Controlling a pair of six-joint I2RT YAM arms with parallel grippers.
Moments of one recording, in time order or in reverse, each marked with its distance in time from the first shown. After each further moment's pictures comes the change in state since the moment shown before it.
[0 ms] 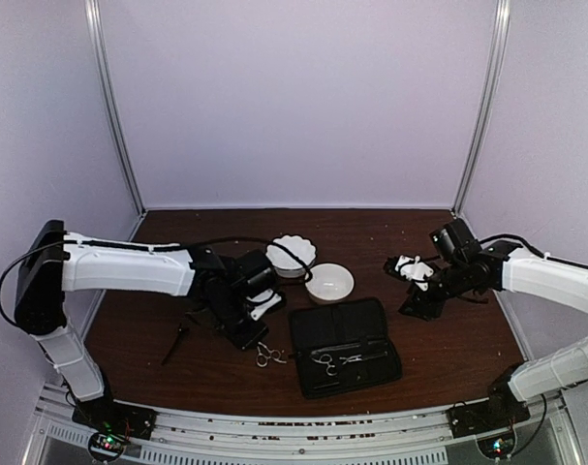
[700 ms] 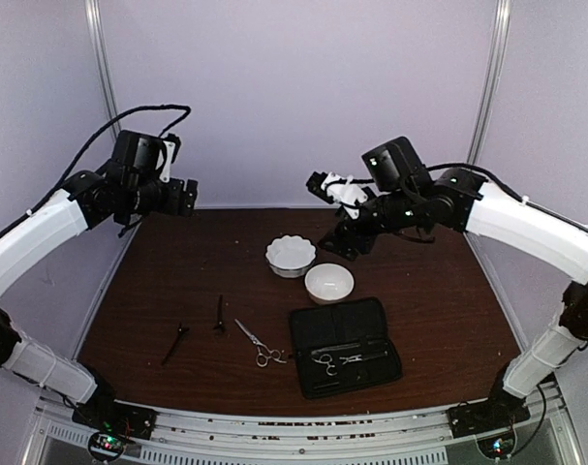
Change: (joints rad) left arm 0.446 -0.403 0.201 0.189 -0.488 0.176; right arm 0.364 0.281 0.718 -0.095 0.153 0.203
